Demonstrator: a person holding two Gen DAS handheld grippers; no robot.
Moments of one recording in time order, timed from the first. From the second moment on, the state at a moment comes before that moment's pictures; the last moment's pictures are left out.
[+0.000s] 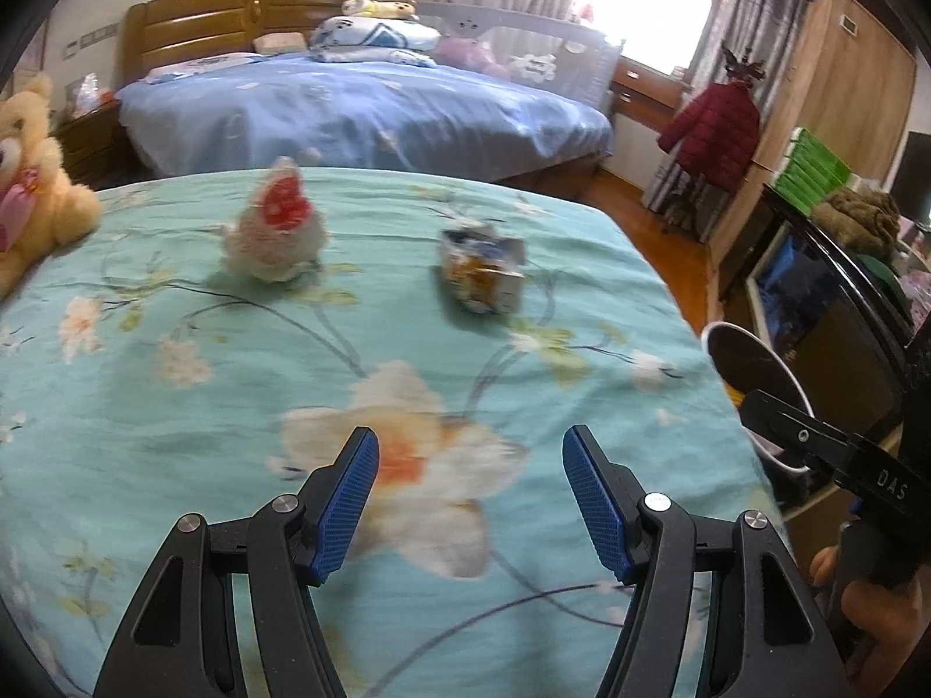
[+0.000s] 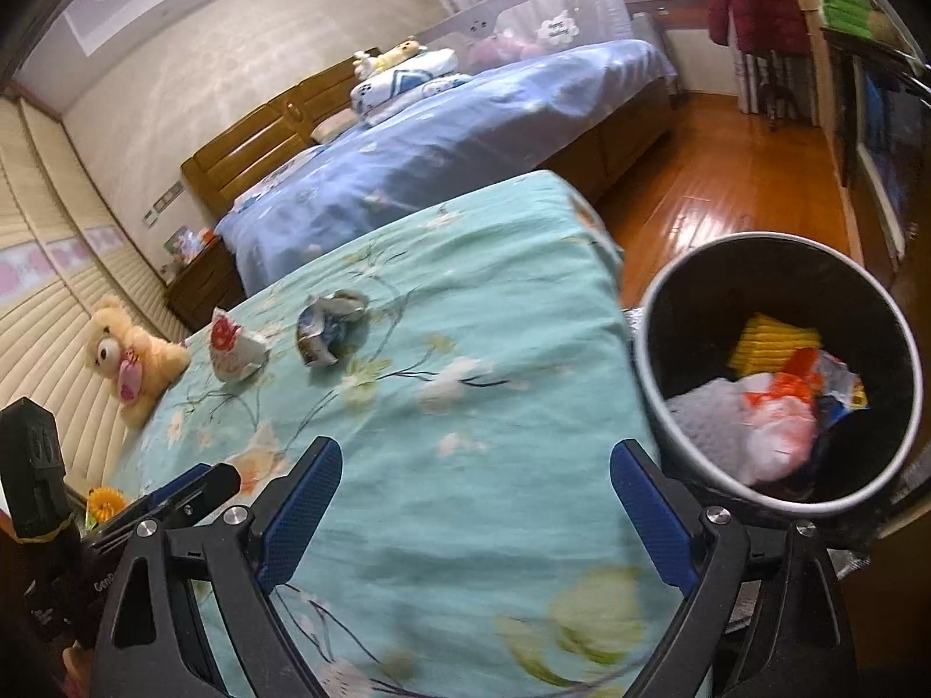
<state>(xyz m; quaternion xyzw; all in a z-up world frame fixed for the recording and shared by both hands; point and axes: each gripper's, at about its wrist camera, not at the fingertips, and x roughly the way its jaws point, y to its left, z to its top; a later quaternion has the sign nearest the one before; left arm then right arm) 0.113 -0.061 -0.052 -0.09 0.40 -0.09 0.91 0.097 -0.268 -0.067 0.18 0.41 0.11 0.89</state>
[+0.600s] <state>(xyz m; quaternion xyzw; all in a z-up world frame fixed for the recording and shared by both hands) 0.142 0.003 -0.061 -0.12 0.40 -0.03 0.91 0.128 -0.210 -0.075 0.16 0.43 0.15 0.88</state>
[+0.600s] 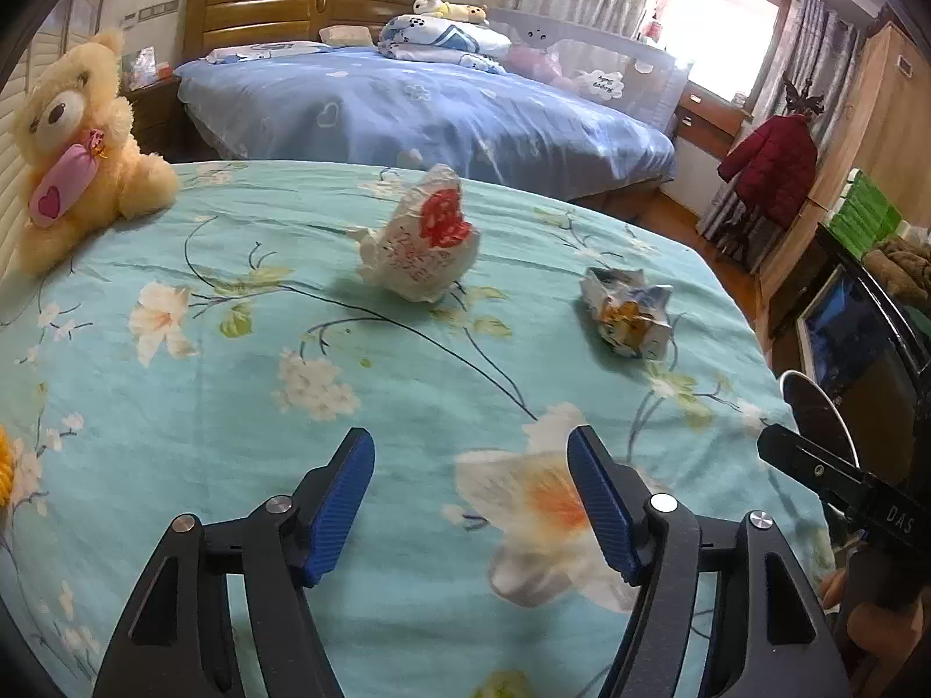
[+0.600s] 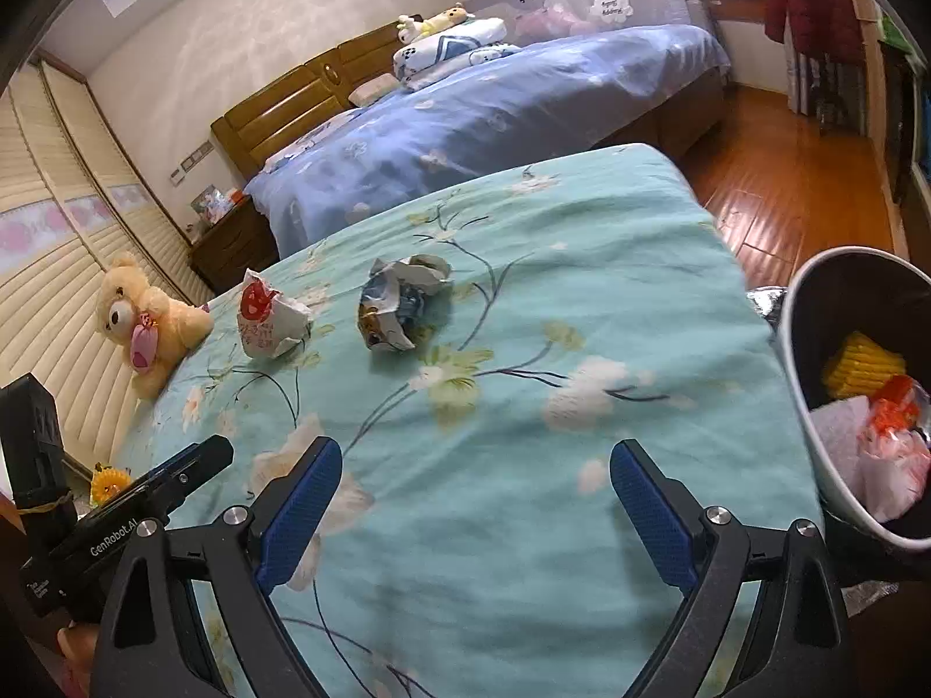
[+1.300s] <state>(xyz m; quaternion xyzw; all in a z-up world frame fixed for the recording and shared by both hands) 0.207 0.029 -0.072 -0.11 0.41 -0.02 0.90 0.179 -0.158 -0.079 0.14 0.44 0.19 0.87</state>
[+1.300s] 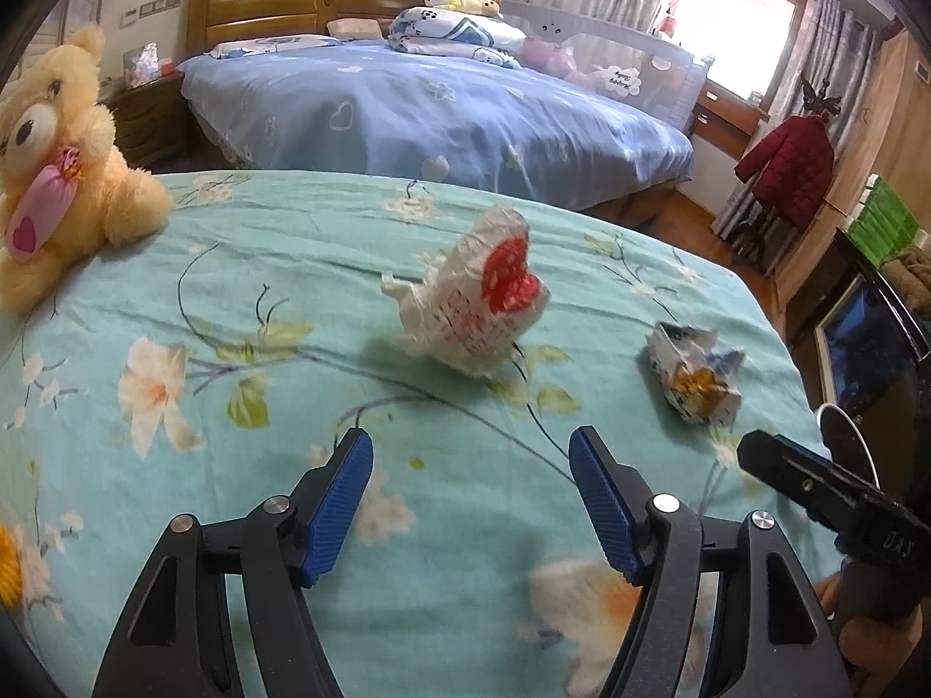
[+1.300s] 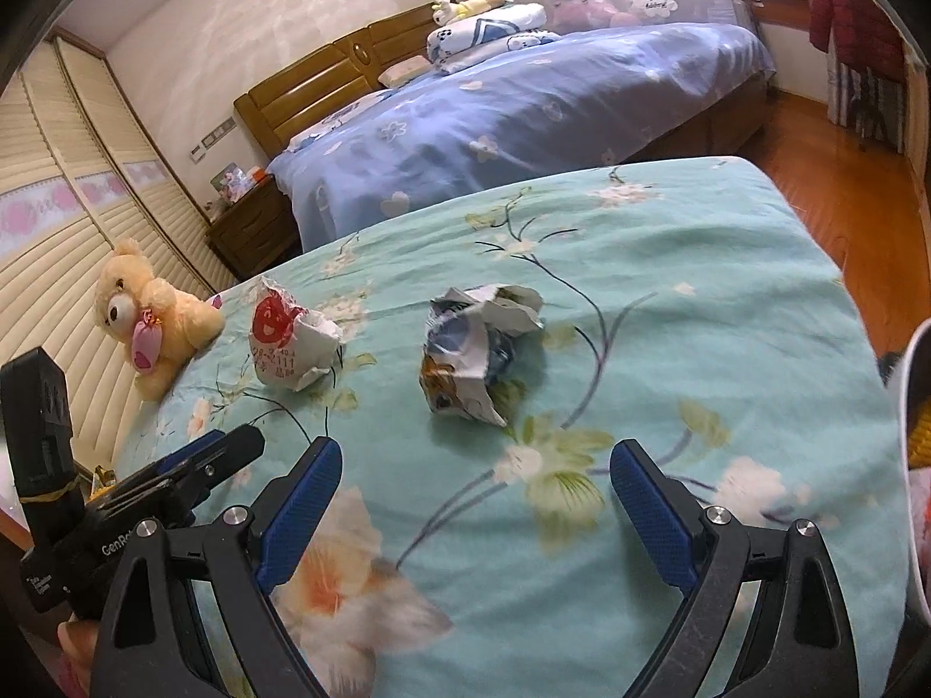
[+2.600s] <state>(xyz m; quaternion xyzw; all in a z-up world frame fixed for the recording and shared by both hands) 0.246 0.021 -0.086 -0.10 0.40 -0.05 0.91 0.200 -0.152 -0.084 0.13 0.43 0.19 0.87</state>
